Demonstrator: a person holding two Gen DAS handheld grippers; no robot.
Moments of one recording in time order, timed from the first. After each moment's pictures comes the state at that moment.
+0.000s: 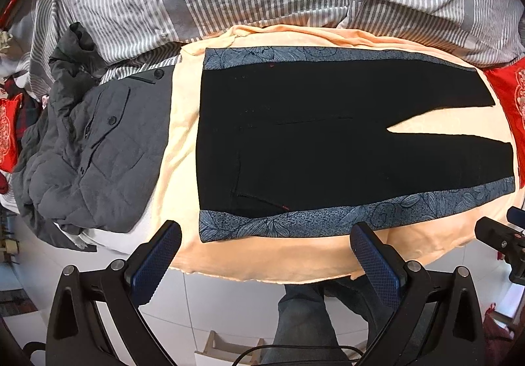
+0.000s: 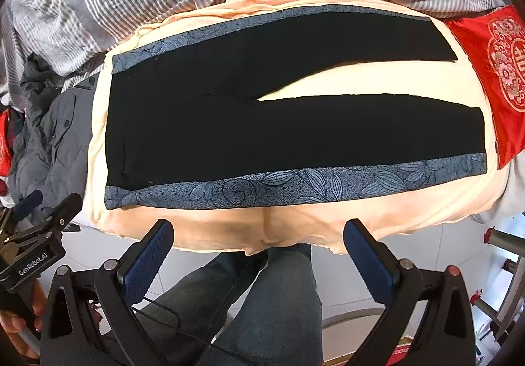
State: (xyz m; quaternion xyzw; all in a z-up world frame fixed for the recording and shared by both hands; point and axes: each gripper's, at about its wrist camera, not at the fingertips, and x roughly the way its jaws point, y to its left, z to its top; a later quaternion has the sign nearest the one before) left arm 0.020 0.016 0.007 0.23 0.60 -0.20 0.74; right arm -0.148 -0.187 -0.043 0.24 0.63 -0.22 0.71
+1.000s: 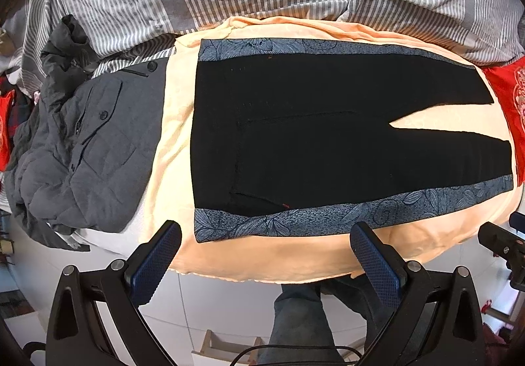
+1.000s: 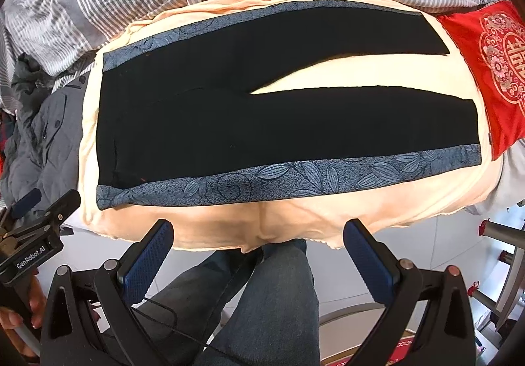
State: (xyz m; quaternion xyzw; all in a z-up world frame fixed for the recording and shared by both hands) left arm 0.027 0.021 -0.008 0.22 0.62 -0.21 0.73; right arm -0.149 -0.179 -0.048 0.23 0.63 -0.24 0.70
